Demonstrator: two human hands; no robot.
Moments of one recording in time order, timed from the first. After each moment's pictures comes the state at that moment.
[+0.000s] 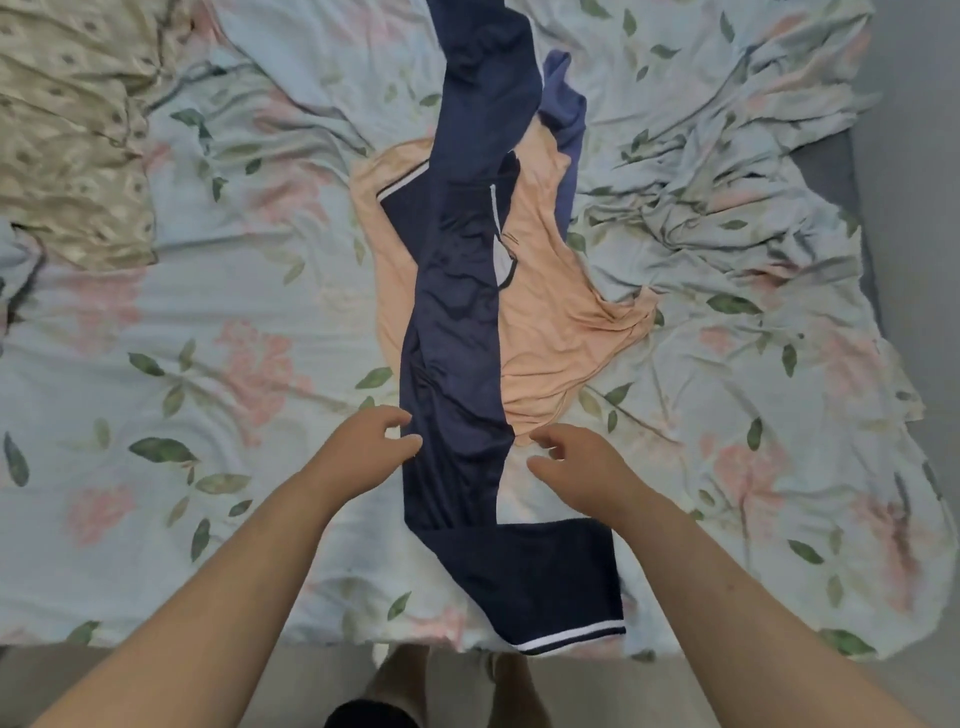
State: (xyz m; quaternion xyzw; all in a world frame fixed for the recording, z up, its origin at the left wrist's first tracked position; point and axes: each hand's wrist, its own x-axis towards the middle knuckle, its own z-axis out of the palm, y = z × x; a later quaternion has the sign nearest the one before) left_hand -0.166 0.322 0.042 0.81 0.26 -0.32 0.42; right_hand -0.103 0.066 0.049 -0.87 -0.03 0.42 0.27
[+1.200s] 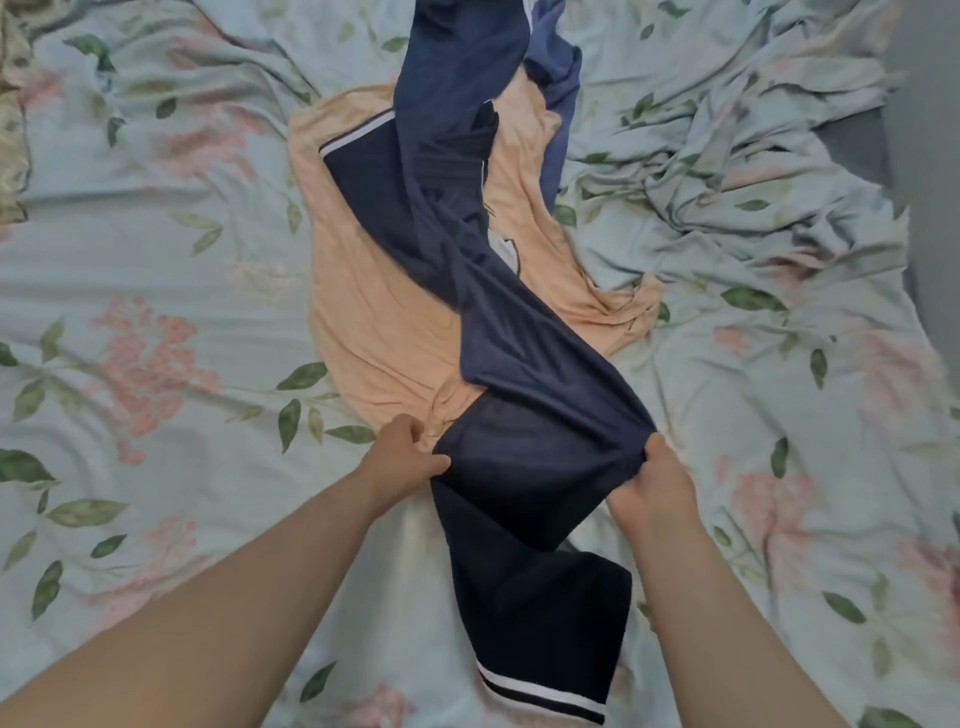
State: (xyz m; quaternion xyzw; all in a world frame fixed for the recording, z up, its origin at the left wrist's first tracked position) left_hand -0.130 0.231 -0.146 0.77 0.32 -0.26 0.48; right_hand -0.059 -0.014 -0.088 -0.39 0.51 0.08 0.77
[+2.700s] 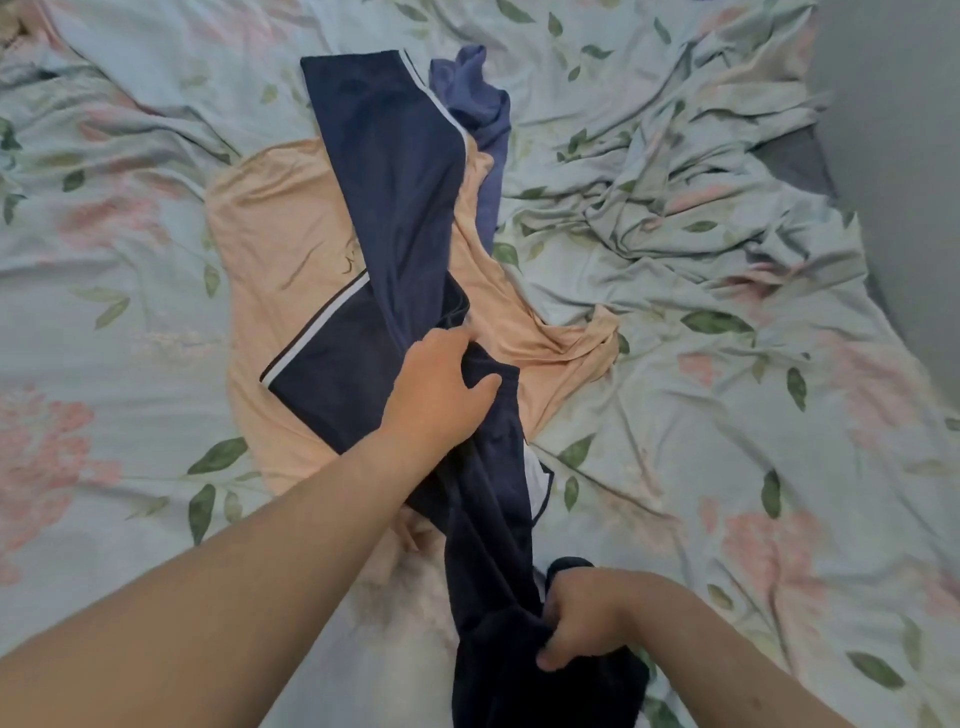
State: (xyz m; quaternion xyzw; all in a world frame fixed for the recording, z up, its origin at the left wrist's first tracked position) left_hand 0.012 0.170 -0.109 0.91 0.11 -0.01 0.41; right_hand -0.060 -0.049 -0.116 -0.73 -0.17 0.66 0.04
